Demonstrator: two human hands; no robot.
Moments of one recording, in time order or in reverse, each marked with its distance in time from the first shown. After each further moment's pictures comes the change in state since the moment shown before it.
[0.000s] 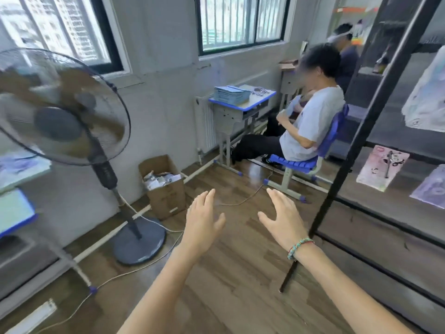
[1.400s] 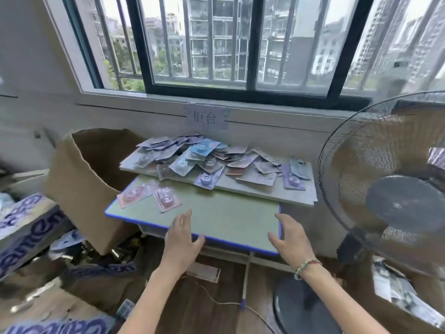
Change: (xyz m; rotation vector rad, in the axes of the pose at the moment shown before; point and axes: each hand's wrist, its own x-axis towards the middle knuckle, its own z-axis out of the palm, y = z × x) left_hand -0.139 -0.500 -0.333 0.148 0.653 -1.143; right_hand 0.149 -0.571 0.424 0.090 -0.696 -0.876
